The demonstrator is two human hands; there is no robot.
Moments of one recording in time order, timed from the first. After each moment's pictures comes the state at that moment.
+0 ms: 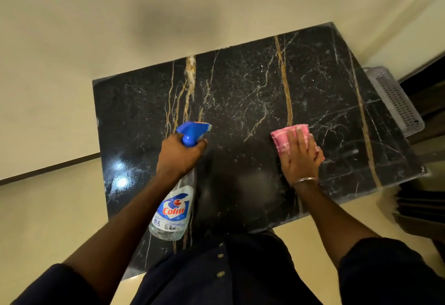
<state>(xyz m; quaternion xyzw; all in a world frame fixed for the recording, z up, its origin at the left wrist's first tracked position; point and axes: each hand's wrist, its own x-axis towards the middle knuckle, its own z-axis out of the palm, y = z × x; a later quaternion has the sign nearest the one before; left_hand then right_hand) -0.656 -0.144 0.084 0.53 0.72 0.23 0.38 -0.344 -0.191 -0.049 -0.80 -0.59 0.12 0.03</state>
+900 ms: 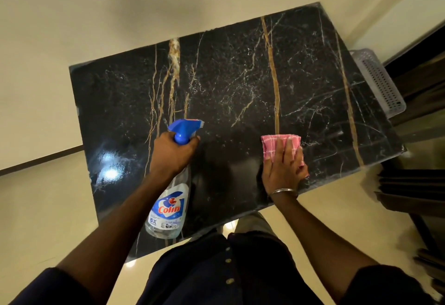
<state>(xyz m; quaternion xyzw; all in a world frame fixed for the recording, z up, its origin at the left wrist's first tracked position) -0.650 -0.169 0.069 0.52 0.70 0.21 0.43 -0.391 -0.255 -0.033 -0.84 -0.52 0.13 -0.01</state>
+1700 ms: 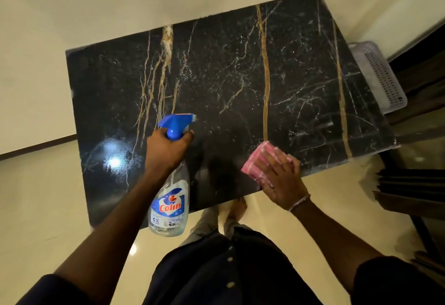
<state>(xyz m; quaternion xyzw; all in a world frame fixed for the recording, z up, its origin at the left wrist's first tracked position) -0.606 -0.214 0.087 0.46 0.75 0.25 0.41 -0.302 -0.315 -0.051 -0.59 -0.80 0.09 -0.02</state>
